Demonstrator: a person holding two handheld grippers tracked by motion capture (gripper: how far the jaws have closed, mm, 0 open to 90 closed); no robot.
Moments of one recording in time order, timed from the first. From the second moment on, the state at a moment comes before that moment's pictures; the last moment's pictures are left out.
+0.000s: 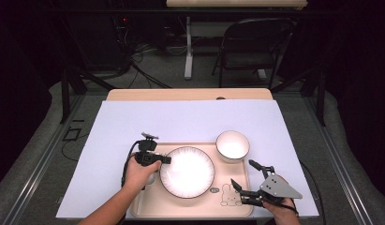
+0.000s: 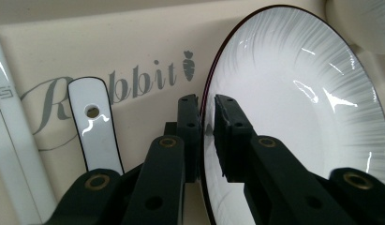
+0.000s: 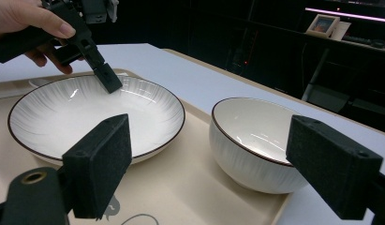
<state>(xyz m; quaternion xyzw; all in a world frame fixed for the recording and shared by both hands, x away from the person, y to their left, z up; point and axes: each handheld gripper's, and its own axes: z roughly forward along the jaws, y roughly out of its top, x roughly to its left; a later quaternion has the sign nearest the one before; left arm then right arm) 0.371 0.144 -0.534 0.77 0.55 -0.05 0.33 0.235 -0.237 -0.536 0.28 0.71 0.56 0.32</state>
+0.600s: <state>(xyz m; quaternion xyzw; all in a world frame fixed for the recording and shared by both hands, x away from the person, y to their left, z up) 0.369 0.142 -0.537 0.76 0.55 -0.05 0.34 0.234 -0.236 -0.536 0.28 0.71 0.56 0.32</state>
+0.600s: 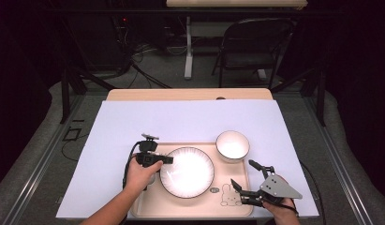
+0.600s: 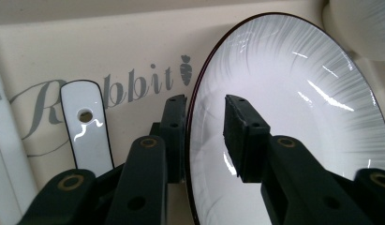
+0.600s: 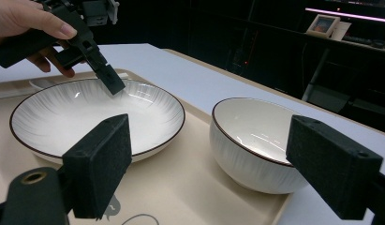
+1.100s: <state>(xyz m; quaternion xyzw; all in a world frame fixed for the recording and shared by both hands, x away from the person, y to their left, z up) 0.358 0.140 -0.525 0.77 0.51 0.01 0.37 0.234 -0.236 -0.536 0.28 0.71 0.56 0.32</state>
